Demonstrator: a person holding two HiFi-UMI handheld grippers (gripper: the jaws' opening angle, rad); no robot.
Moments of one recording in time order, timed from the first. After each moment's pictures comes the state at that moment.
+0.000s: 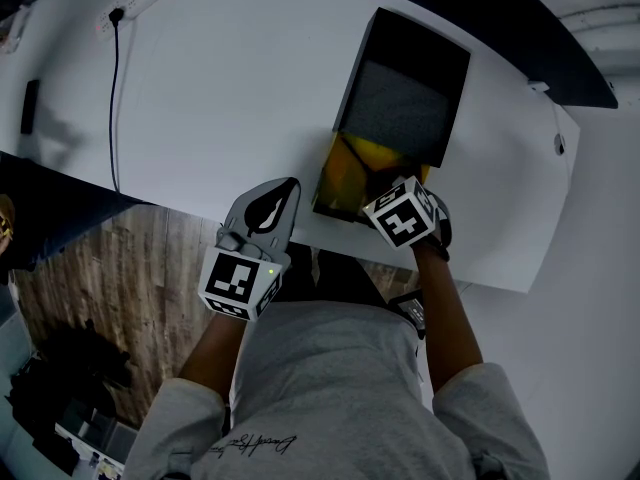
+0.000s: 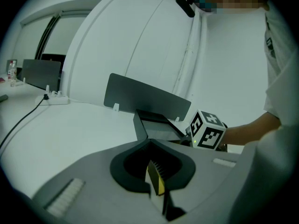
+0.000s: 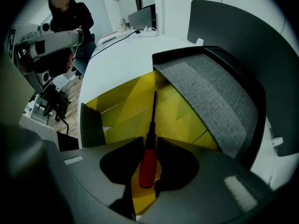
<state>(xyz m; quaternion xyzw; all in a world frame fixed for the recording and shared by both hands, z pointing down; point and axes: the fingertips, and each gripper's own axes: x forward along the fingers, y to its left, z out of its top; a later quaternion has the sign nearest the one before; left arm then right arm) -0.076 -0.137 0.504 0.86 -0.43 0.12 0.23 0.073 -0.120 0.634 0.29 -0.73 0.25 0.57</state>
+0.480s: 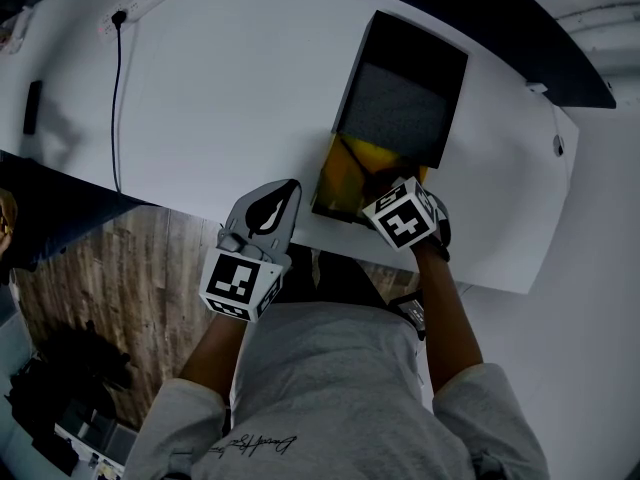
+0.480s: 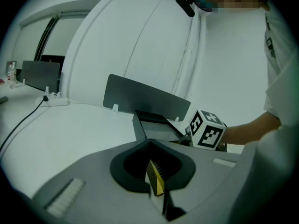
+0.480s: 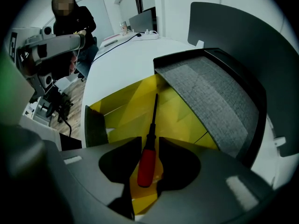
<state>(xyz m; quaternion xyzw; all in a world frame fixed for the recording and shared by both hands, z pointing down) -0.071 -0.136 0.499 0.86 -0.43 0.12 0.23 0.072 -0.120 0.630 0.28 -0.74 0.25 0.56</state>
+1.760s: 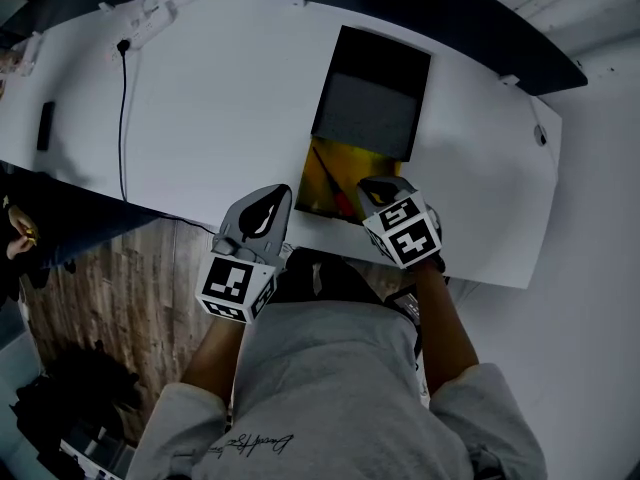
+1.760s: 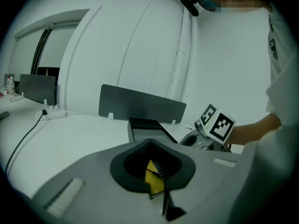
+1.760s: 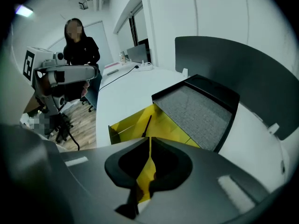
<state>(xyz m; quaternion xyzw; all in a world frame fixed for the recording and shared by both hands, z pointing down) -0.050 -0.119 0.456 0.87 -0.44 0.12 0.19 0.080 -0.113 0.556 0.35 -0.80 0.24 0.42</state>
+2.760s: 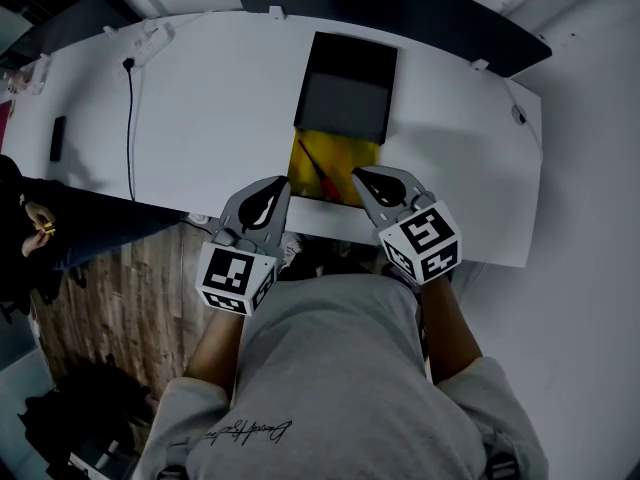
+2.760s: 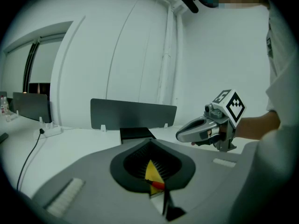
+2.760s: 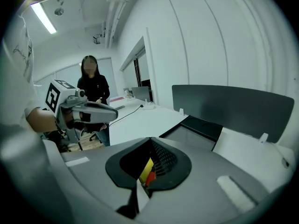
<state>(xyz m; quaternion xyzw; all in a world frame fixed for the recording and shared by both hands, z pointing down) -0.020 -0.087 0.395 0.89 -0.42 0.13 0.14 0.085 -0.084 0.420 0.39 -0.87 0.18 0.23</state>
